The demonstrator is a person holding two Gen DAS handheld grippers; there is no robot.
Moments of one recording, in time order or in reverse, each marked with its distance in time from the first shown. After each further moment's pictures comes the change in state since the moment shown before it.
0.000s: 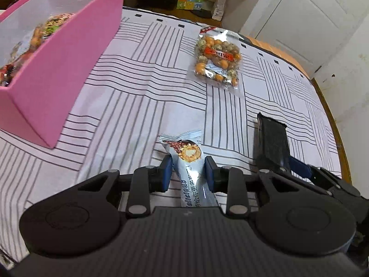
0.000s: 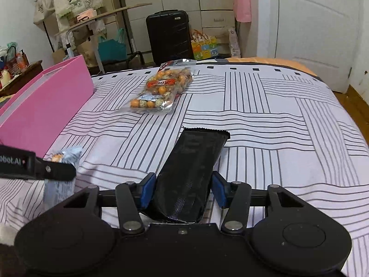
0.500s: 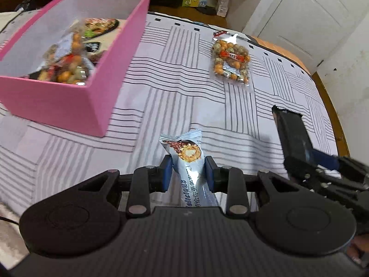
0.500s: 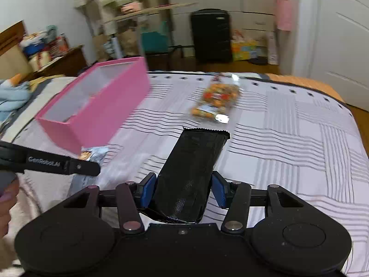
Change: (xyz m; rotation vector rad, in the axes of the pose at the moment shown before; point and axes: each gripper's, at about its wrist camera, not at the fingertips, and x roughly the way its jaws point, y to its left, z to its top) left arm -0.068 0.036 -0.006 0.023 0.033 0.031; right arm -0.082 0.049 0.029 -0.132 0.059 0.183
